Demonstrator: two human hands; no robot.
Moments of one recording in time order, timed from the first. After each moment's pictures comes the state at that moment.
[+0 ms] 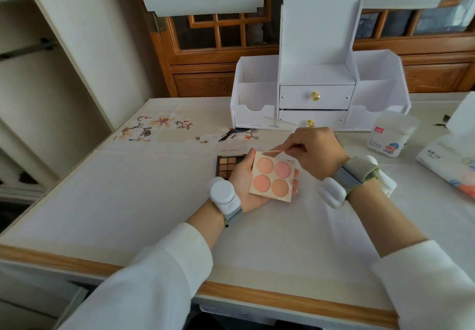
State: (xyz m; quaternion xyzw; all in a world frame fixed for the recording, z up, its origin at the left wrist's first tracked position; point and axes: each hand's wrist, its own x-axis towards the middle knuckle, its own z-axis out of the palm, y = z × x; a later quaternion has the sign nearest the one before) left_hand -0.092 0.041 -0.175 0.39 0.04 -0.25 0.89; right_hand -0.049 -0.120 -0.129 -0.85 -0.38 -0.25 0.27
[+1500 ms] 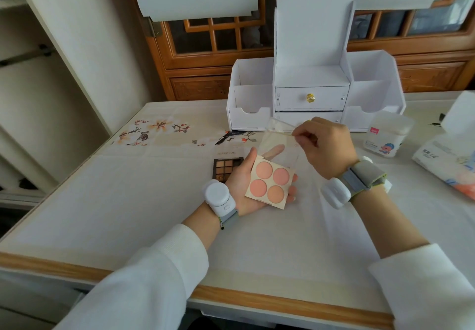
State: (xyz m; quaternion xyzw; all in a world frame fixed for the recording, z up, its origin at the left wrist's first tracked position) left_hand -0.090 0.045 -0.180 0.43 -0.02 -0.28 0.86; right_hand -0.050 -0.137 -0.127 -0.84 -0.30 -0.32 0.32
